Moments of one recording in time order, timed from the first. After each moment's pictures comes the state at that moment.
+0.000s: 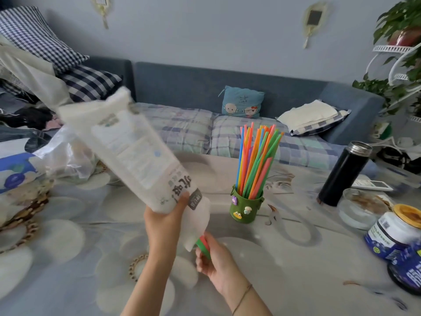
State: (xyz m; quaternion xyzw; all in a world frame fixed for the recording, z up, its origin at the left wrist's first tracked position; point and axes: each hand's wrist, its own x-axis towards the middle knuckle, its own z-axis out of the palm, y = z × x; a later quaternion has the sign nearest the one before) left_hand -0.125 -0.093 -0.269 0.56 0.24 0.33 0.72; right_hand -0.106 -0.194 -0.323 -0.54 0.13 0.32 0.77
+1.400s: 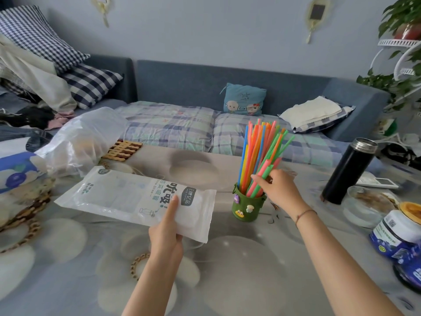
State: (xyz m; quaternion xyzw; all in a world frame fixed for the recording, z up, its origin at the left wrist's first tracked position) left_hand -0.119 -0.094 -0.285 0.31 0.28 0.23 0.88; right_hand 0.021 -0.289 -0.240 -0.93 -0.15 -0.07 0.33
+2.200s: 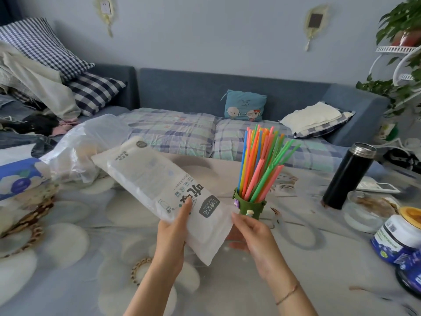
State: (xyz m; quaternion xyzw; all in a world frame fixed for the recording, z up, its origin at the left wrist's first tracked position) left_hand -0.130 -0.104 -0.273 0.47 0.21 0.18 0.84; right_hand -0.089 -0.253 -0.273 -0.67 -0.04 0.16 0.73
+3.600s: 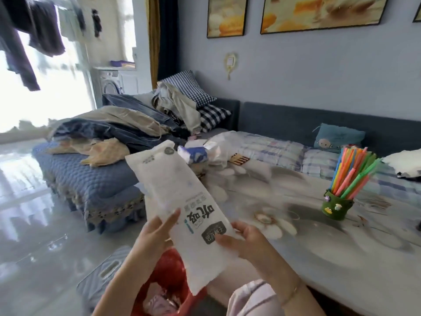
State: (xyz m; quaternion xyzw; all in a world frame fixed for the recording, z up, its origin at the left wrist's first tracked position) left_hand -0.544 -0.006 -0.232 0.56 0.26 0.28 0.73; right_hand -0.399 -0.159 -0.231 -0.63 -0.32 0.35 0.61
